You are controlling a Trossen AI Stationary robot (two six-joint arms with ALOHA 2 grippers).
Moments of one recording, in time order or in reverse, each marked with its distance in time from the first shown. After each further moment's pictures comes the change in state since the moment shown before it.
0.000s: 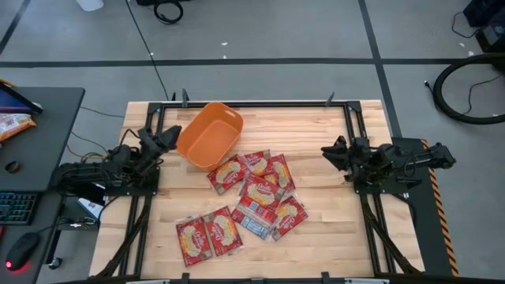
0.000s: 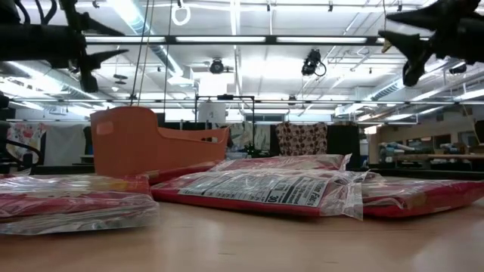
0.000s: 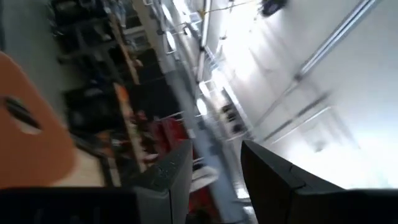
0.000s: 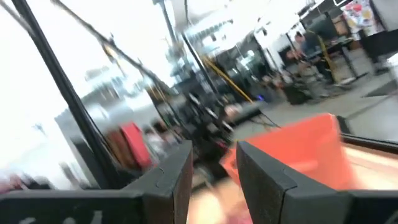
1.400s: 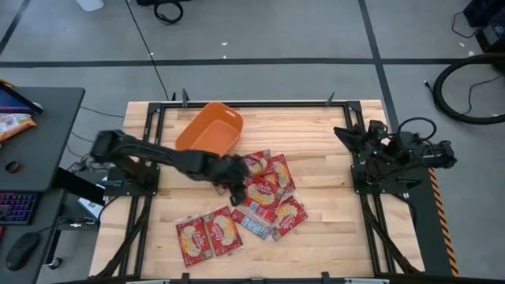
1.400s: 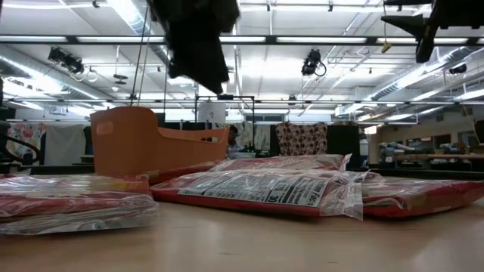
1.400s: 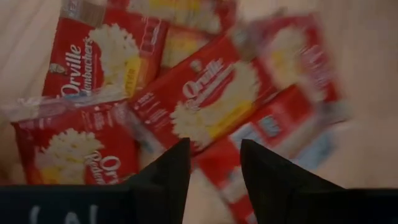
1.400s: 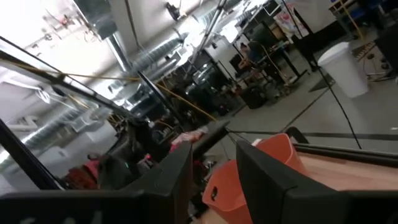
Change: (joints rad) left arm -0.254 1.578 1.239 -1.071 0.445 0.601; right arm 0.000 0.024 0.314 -0.359 0.232 0.111
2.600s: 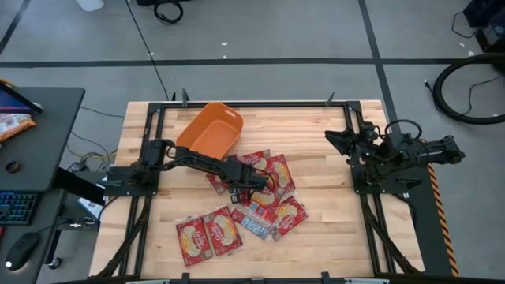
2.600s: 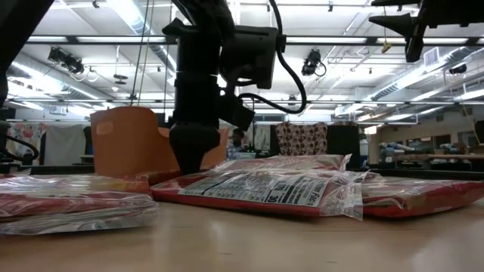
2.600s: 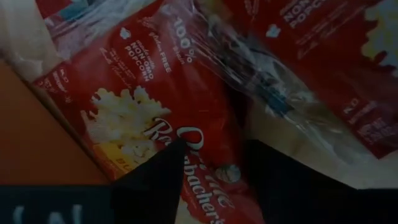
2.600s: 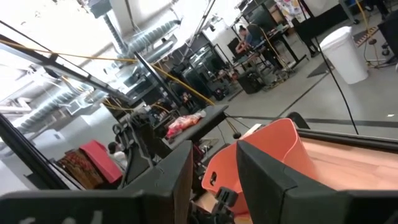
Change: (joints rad) left arm 0.052 0.473 0.250 -0.436 -0.158 0.154; right arm 0.001 0.176 0.016 0.078 -0.027 0.025
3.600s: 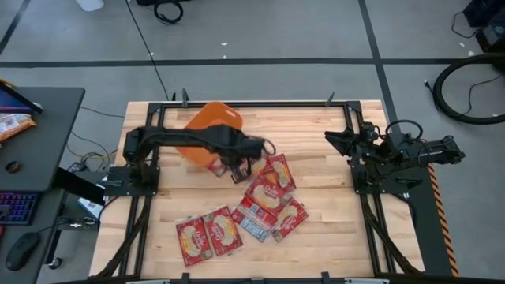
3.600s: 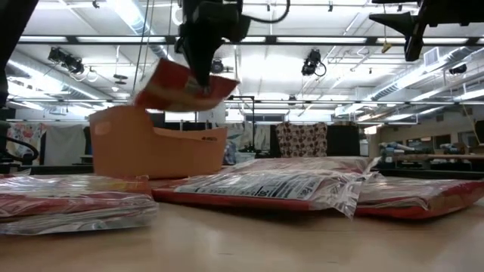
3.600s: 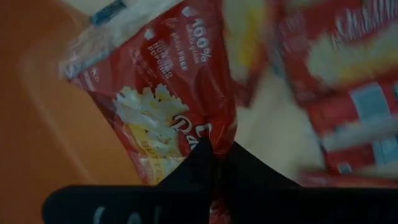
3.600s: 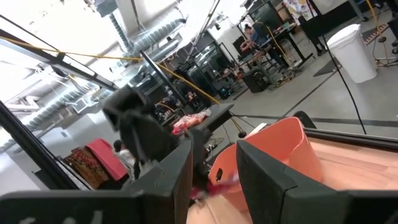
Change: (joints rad) left arm 0.131 -0.214 0.336 -0.369 0.105 -0.079; right arm 0.000 -0.001 -0.001 0.009 -0.023 0.000
